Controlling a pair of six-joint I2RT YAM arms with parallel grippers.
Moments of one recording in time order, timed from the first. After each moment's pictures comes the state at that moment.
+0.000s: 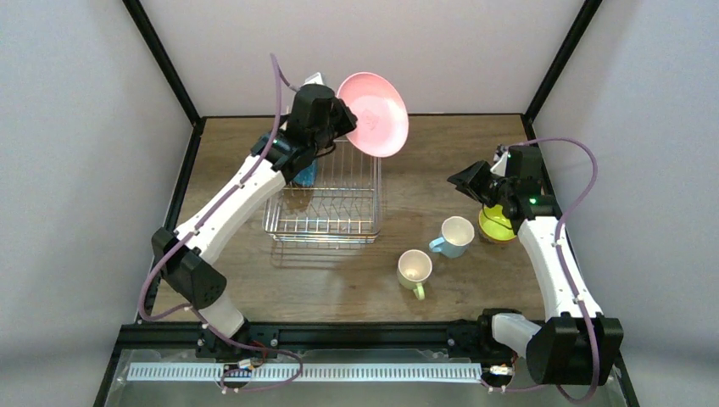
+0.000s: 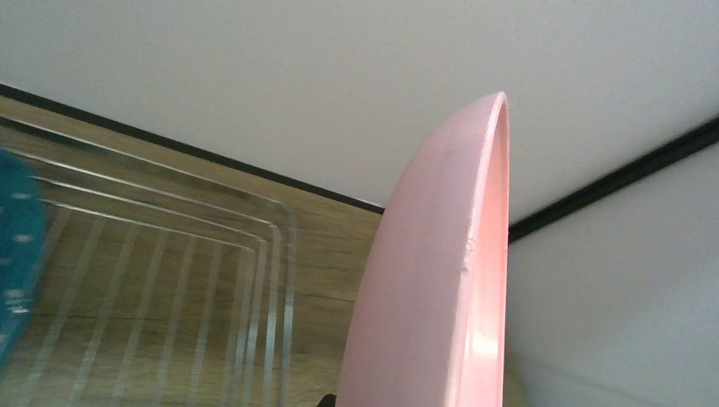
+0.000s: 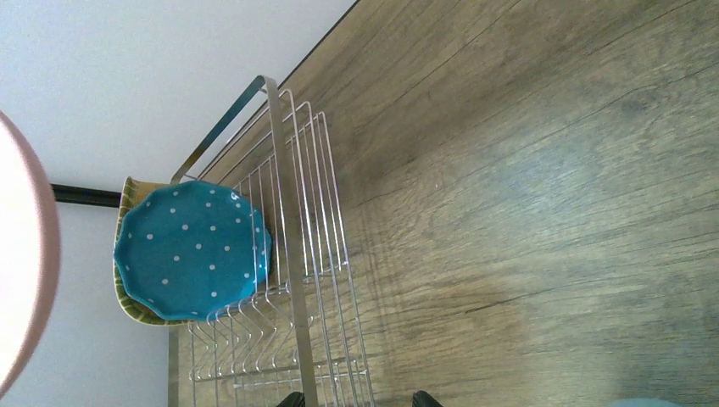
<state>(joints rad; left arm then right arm) -0.63 1.66 1.75 -0.46 -0.19 -0.76 -0.02 1.12 0.96 -0.50 -0.43 0.74</state>
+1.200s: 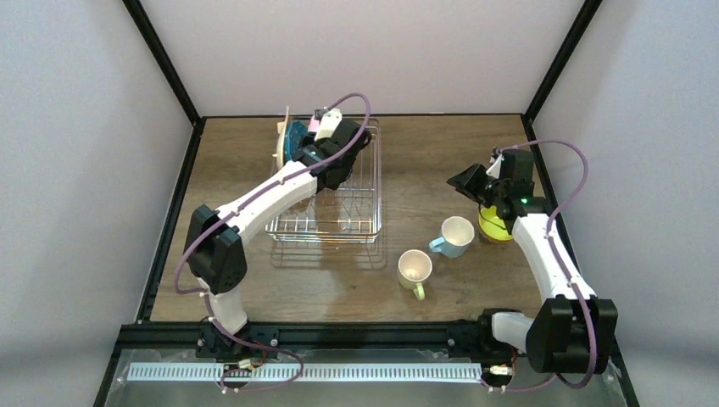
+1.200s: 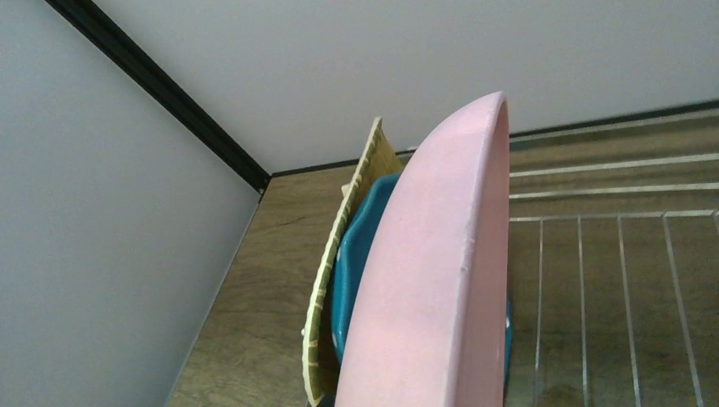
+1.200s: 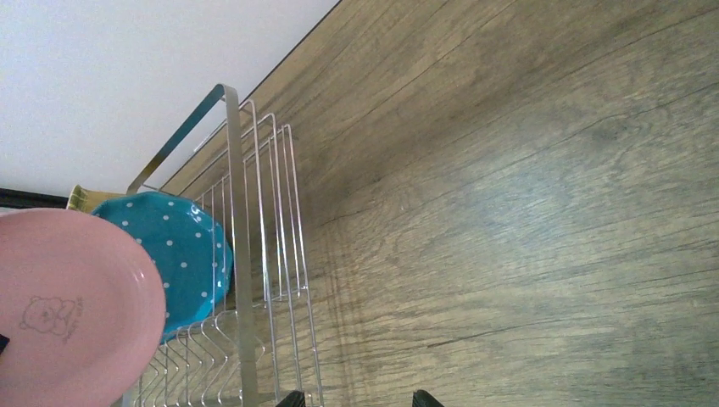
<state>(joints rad) -0.70 1.82 1.66 -0.64 -1.04 -0.23 -0.02 1.18 0.89 -0.36 -0.38 0.69</state>
